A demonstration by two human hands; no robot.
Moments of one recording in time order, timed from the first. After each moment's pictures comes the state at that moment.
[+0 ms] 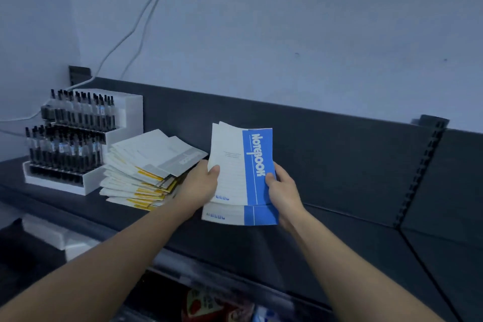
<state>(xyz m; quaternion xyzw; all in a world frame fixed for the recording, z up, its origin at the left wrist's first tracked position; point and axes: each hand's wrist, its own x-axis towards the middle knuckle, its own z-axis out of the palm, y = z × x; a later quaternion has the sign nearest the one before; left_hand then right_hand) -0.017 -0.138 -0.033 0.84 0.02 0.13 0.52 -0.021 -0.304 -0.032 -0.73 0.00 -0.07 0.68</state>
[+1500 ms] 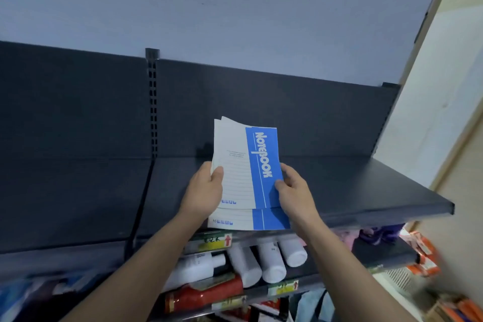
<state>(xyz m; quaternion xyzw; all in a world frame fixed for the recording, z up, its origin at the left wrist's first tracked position) -0.200 -0.683 -0.086 0.78 -0.19 -0.01 0.60 -0.282 -0.837 -0.088 -0.76 0.21 -0.25 0.56</state>
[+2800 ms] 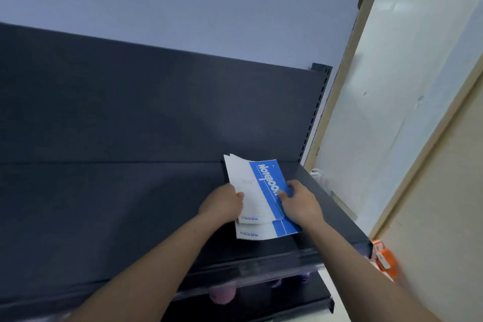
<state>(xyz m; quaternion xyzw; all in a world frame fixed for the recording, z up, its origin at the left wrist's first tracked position) -0.216 -1.155 -0.125 0.91 -0.24 -0.14 0.32 -0.309 -1.302 -0.109 -0.89 0.34 -0.11 0.28</state>
